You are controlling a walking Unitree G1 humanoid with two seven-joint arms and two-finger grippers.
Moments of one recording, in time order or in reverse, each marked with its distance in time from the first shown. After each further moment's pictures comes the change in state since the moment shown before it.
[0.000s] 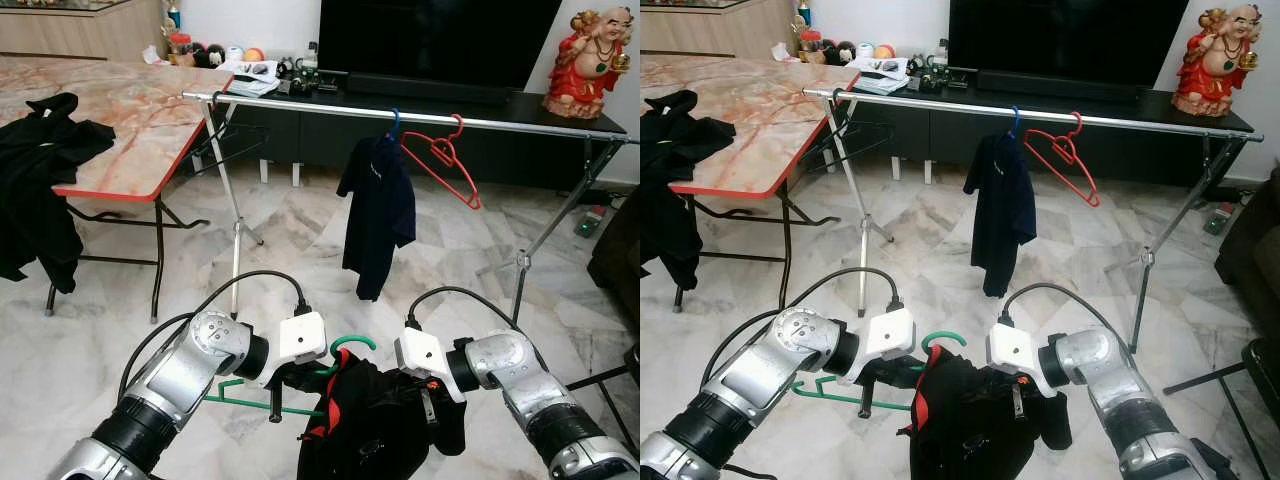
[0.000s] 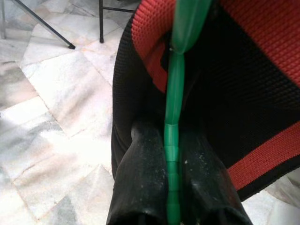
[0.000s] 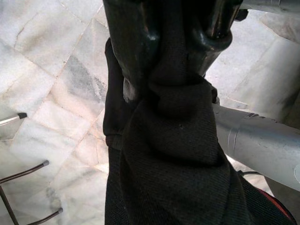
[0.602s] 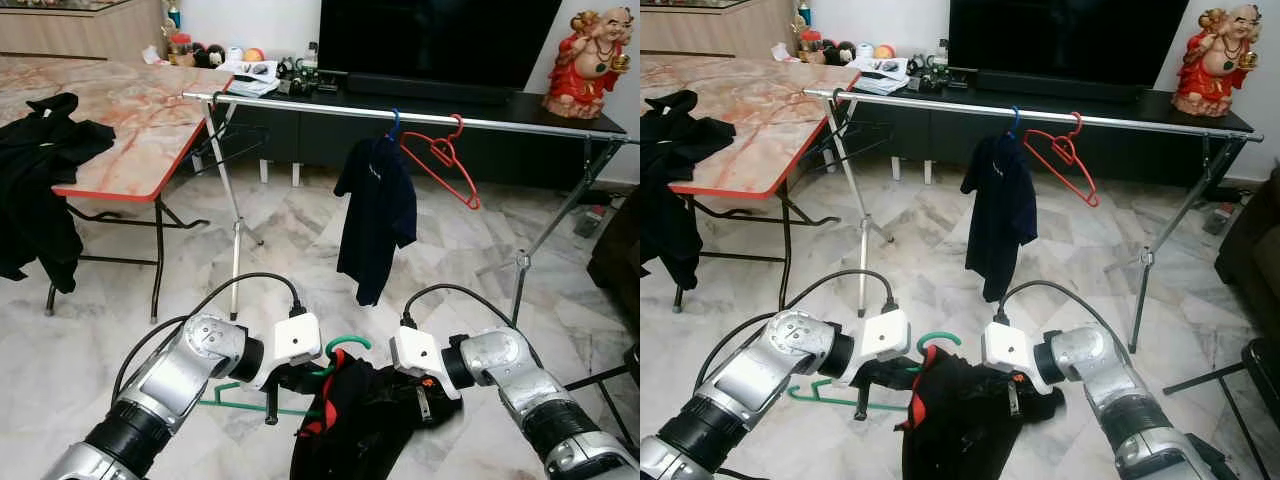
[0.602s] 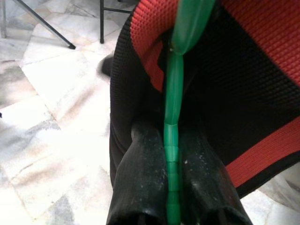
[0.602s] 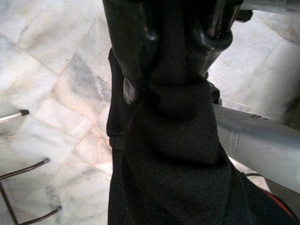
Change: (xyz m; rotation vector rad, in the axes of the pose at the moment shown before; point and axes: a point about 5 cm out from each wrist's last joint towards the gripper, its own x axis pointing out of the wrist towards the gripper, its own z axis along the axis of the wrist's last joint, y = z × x) left arm -0.003 -0.002 -0.004 -0.014 -0.009 0.002; right arm 0.002 -0.003 0.004 -0.023 0.005 0.003
